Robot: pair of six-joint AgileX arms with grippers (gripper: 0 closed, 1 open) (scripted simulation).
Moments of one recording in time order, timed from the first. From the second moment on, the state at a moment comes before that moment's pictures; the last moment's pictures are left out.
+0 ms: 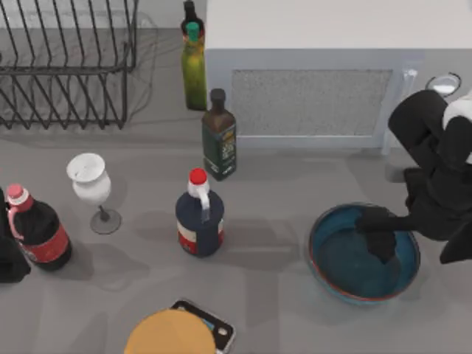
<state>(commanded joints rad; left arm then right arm) 0.00 0.00 0.00 0.00 0.00 0.00 0.38 1.81 1.04 -0.80 0.00 0.40</state>
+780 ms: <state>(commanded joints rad) 0.00 0.00 0.00 0.00 0.00 0.00 0.38 1.81 1.04 -0.80 0.00 0.40</state>
